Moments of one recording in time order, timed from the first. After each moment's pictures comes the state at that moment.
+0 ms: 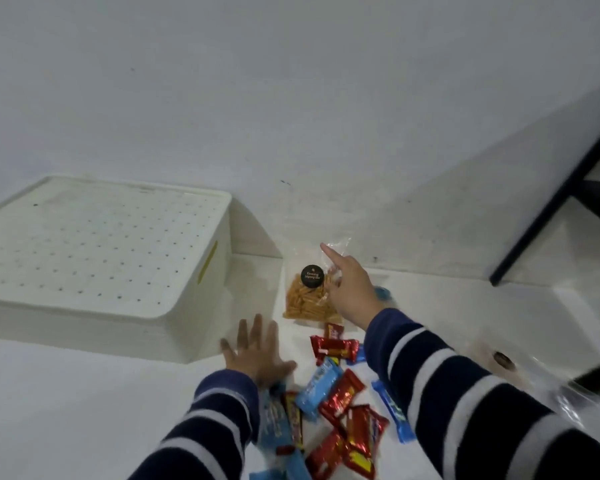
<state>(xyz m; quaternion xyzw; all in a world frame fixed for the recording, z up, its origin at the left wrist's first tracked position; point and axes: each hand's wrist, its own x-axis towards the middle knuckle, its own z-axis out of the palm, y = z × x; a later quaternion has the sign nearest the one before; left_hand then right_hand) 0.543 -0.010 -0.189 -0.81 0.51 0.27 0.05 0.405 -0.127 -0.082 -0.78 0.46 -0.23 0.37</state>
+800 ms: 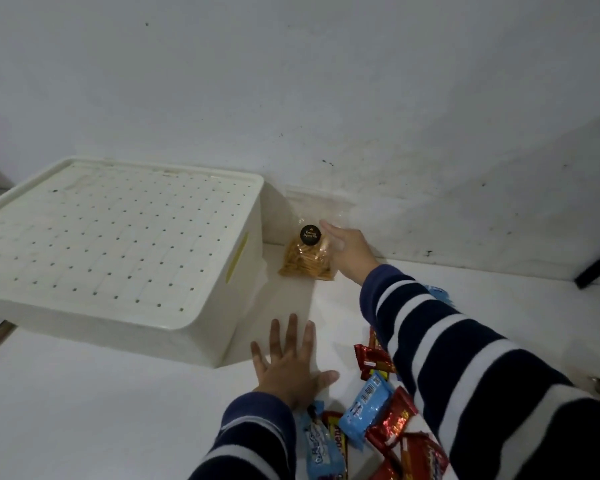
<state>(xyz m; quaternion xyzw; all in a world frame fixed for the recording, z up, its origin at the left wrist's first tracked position) 0.544 -0.010 -0.198 -0.80 0.52 0.28 0.05 0.501 -0.199 -0.127 -0.78 0.44 -0.18 0.42</state>
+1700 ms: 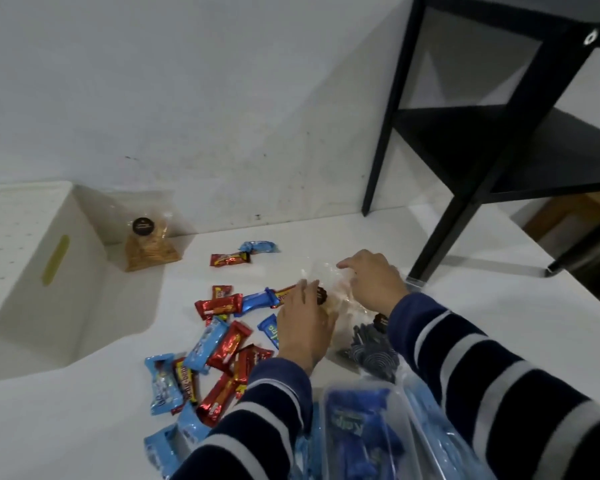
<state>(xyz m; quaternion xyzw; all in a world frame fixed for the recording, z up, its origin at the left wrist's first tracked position) 0.282 -0.049 -0.154 -0.71 0.63 0.20 -0.22 0.156 -0.113 -0.077 -0.77 0.61 -0.01 0.18</state>
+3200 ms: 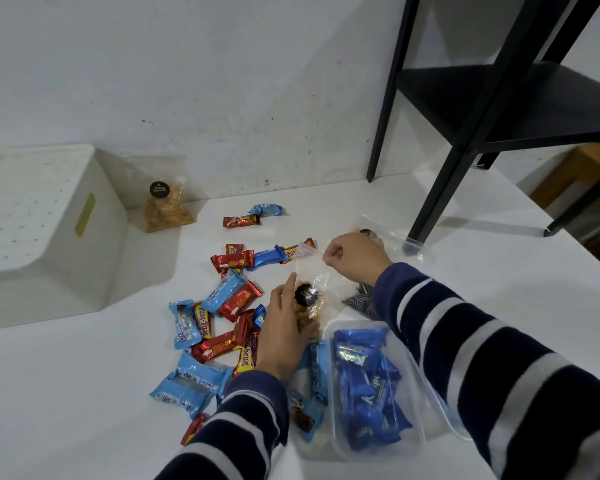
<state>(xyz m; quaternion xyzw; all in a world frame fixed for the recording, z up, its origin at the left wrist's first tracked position) 0.314 0.058 -0.170 -0.70 0.59 0.27 -0.31 0.182 -0.061 -0.078 -0.77 0.60 -0.02 0.21</state>
